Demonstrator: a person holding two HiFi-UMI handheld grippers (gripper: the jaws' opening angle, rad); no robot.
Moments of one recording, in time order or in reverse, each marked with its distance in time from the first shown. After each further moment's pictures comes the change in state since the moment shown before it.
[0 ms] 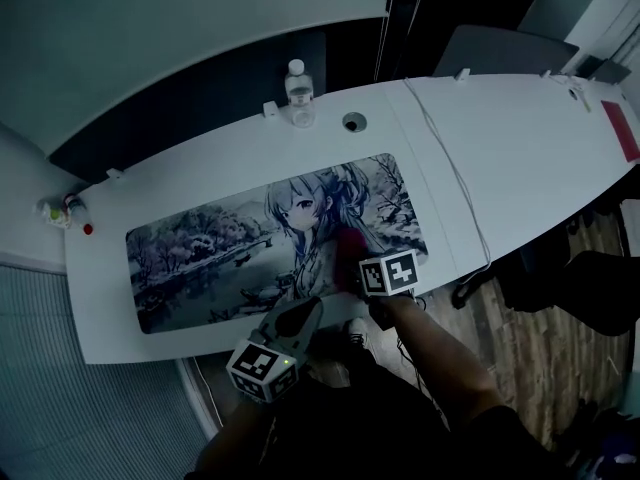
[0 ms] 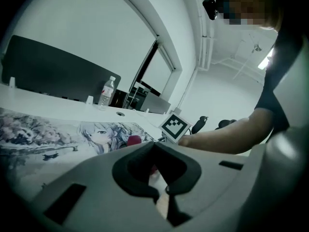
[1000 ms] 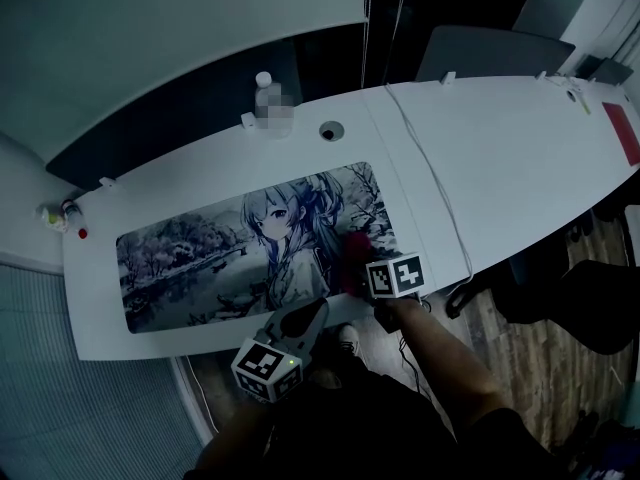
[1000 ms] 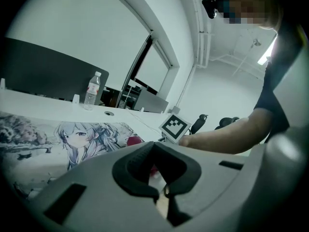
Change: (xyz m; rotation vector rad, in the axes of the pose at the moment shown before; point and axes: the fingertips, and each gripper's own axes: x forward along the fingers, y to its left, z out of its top) left arm 0.067 -0.052 0.003 0.031 0.004 0.002; right arm -0.044 -0.067 0.000 0.012 -0.012 0.039
